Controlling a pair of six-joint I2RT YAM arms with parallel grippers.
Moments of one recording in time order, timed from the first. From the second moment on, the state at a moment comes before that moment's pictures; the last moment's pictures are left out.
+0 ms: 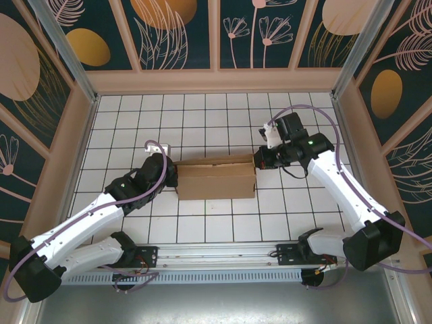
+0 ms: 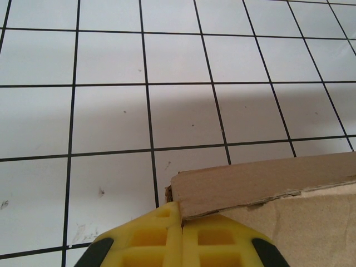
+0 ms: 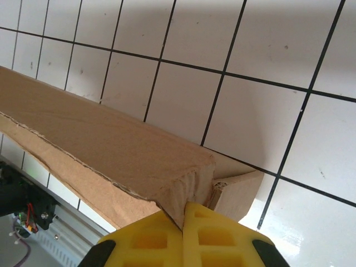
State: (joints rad) left arm -0.76 0.98 0.77 -0.55 -0.35 -0.58; right arm 0.44 1.25 1.19 -0.97 -0.40 0.28
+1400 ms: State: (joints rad) left arm -0.76 0.97 0.77 -0.56 -0.35 -0.58; right arm 0.36 1.25 1.16 -0.96 -0.56 0.35
